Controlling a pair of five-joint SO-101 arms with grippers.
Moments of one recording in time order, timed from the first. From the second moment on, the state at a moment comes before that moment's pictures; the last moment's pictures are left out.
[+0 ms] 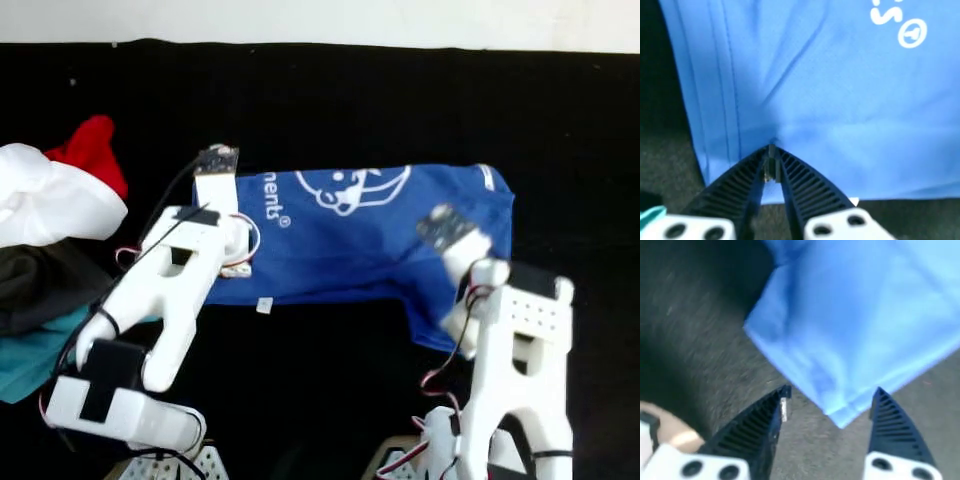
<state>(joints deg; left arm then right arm) 3.4 0.0 37.0 43.4 -14.0 10.9 -34.8 53.8 70.0 56.3</state>
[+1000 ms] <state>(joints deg) 3.6 3.2 36.3 42.3 -14.0 16.5 -15.4 60.0 47.9 67.8</state>
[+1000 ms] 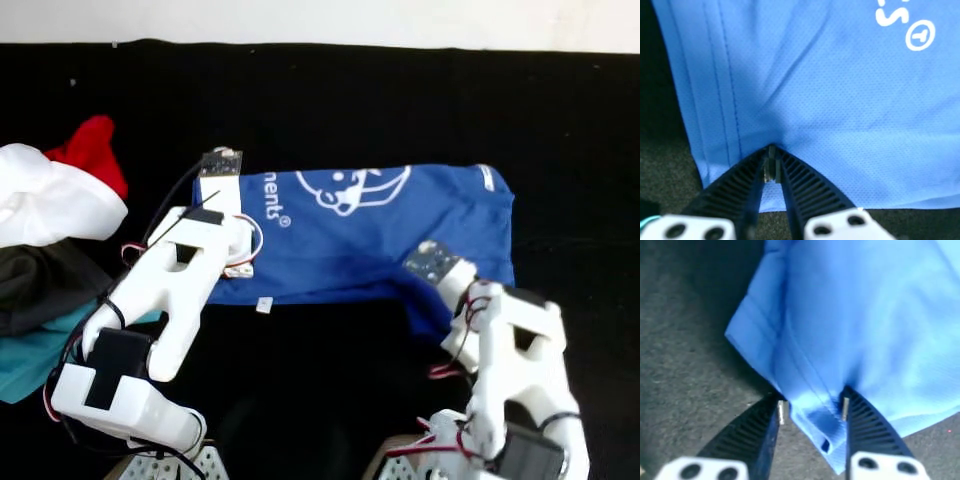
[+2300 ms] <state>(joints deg) 3.6 3.2 36.3 42.3 -14.0 10.5 30.6 -24.3 69.8 25.3</state>
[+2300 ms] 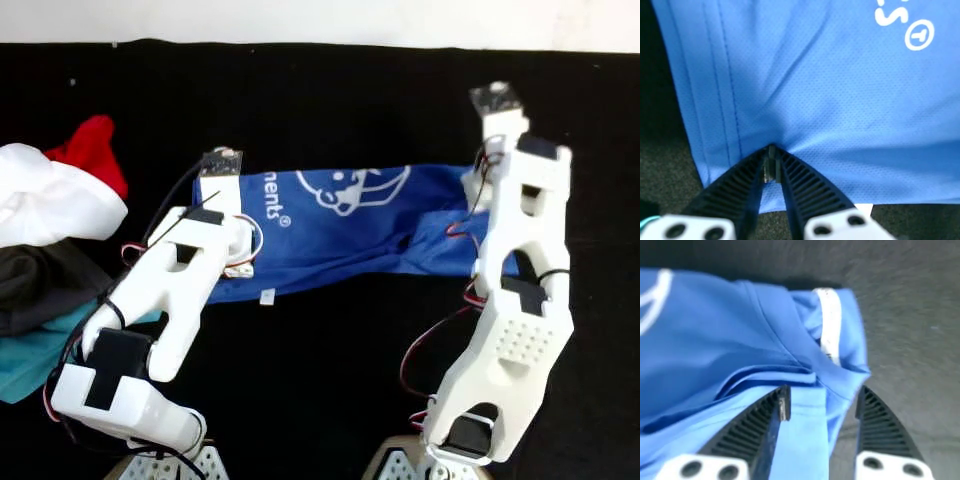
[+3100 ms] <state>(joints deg) 1.8 -0.7 26.6 52.3 -14.0 2.9 27.5 -18.2 88.6 32.0</state>
